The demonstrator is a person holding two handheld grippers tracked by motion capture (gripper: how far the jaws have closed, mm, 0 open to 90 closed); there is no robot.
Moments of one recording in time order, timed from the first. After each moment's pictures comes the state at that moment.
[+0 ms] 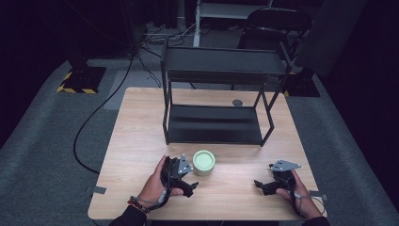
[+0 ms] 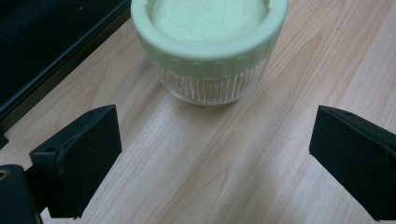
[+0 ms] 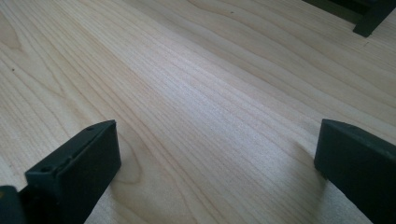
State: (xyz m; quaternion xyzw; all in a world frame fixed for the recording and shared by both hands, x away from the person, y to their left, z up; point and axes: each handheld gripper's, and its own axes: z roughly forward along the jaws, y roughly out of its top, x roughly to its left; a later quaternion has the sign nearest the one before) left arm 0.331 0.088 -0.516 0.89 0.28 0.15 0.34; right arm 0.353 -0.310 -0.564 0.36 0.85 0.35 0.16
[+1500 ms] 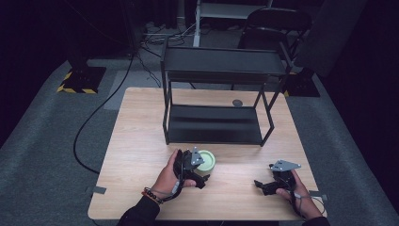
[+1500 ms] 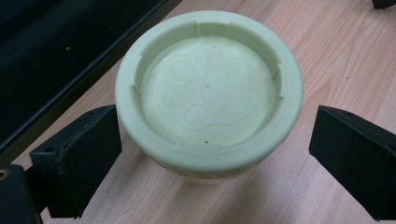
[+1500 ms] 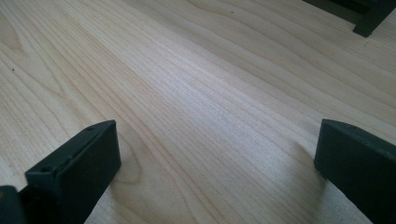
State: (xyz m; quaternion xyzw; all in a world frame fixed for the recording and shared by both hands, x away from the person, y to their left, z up) left arm 0.357 0.055 -0.517 0.88 0.29 0.15 0.35; right arm 0.353 -0.310 -0.564 0.36 0.85 0.35 0.16
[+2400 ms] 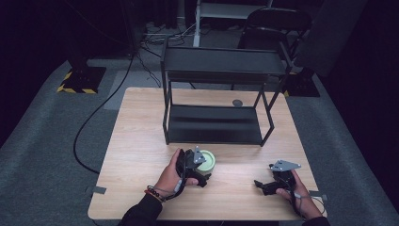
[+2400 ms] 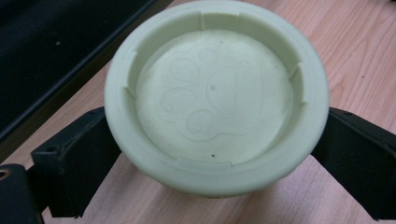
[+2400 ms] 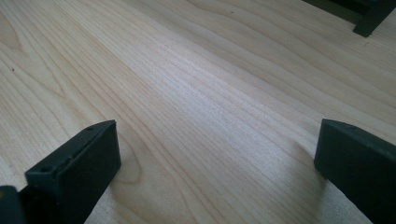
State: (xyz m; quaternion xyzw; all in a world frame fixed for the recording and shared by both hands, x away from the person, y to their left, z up) left arm 0.364 0.050 -0.526 0.89 0.29 0.14 0.34; right arm 0.353 -0.310 -0.564 0.36 0.85 0.35 0.16
